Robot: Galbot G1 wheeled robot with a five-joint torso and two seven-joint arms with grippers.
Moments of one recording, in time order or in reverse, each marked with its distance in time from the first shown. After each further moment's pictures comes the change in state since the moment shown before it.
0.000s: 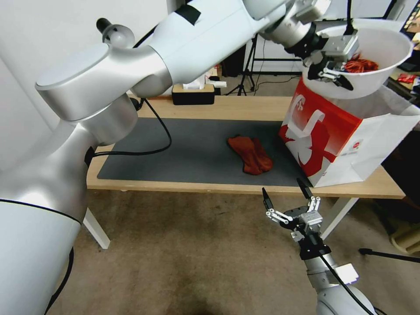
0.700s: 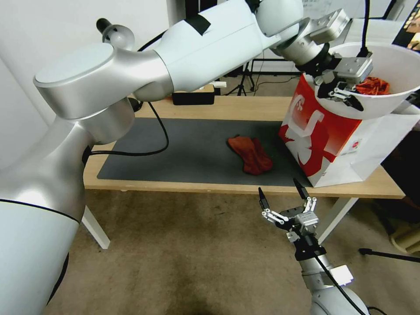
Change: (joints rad) left arm -0.010 0.004 0.081 -0.059 -0.035 0.014 -0.023; right arm -0.007 0.042 -0.005 0.018 -0.026 -0.008 -0.005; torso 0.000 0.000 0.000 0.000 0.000
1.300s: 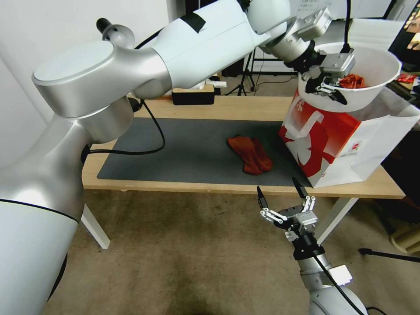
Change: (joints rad) left arm -0.013 0.001 0.028 0.061 -0.018 0.012 0.005; right arm 0.006 0.016 -0.007 0.008 -0.006 -0.006 -0.003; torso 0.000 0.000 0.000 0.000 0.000
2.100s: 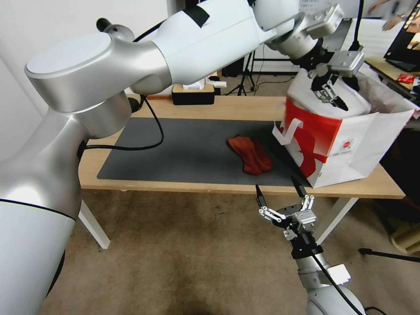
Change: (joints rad) left arm -0.036 0.000 -0.013 -0.037 0.022 0.008 -0.070; right arm 0.003 0.012 -0.003 0.006 -0.005 -0.008 -0.005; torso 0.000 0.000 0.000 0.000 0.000
